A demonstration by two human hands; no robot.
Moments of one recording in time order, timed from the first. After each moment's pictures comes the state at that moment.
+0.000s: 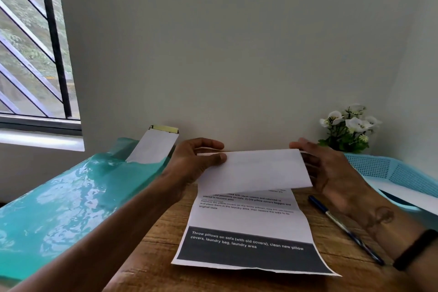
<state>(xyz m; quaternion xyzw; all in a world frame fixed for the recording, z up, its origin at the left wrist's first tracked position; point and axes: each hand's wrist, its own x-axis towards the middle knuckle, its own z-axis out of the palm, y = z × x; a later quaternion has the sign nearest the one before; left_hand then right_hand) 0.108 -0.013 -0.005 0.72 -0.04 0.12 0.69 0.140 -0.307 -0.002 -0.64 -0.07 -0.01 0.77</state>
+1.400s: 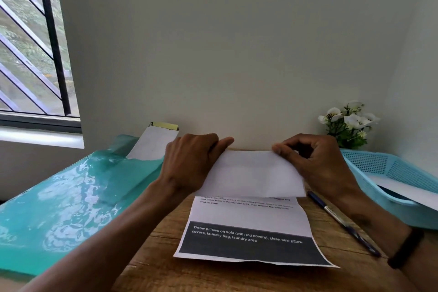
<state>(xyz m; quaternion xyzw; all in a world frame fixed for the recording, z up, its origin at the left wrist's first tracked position) 0.100 -0.016 -0.002 0.89 -0.10 0.43 0.11 0.114 -0.282 0.011 -0.80 -0.25 -0.28 0.47</state>
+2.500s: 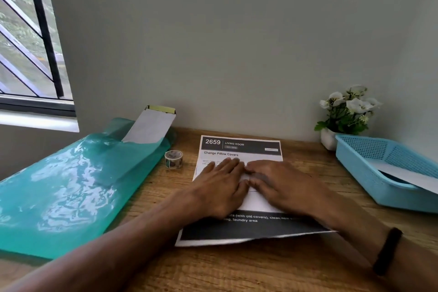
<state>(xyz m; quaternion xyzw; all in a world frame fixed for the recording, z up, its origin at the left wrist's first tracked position) 0.092 -0.059 -0.053 0.98 -0.20 0.00 0.09 0.106 -0.250 -0.030 -0.94 -0.31 -0.07 0.11</state>
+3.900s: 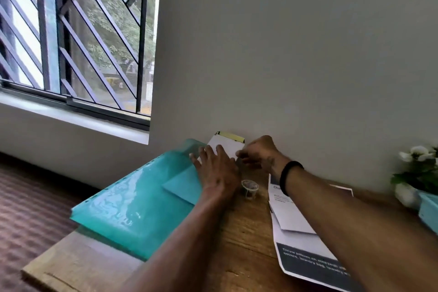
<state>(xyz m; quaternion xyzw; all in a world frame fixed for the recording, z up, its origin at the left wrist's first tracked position) 0.138 0.082 -0.041 0.92 0.17 0.25 0.25 0.232 -0.013 0.015 -0.86 -0.05 0.01 0.51</state>
